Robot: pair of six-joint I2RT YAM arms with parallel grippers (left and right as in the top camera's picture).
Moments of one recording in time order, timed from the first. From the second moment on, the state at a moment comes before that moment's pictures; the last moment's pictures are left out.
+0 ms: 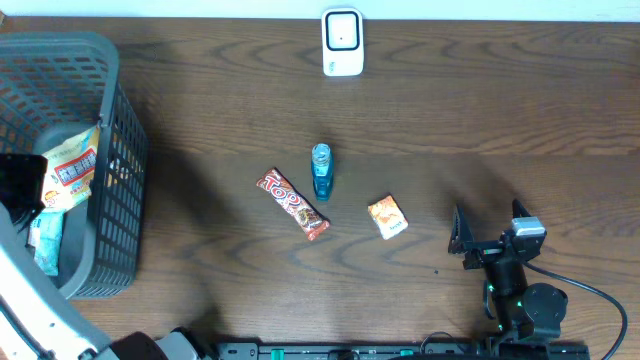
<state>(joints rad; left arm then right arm) 0.70 1.44 1.65 -1.45 -0.09 -0.83 -0.06 0.01 0.01 -0.06 -0.19 0.09</state>
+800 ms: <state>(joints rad) 0.71 1.71 1.59 -1.37 -0.14 -0.83 -0.06 0.01 0.01 -0.06 -0.19 0.09</state>
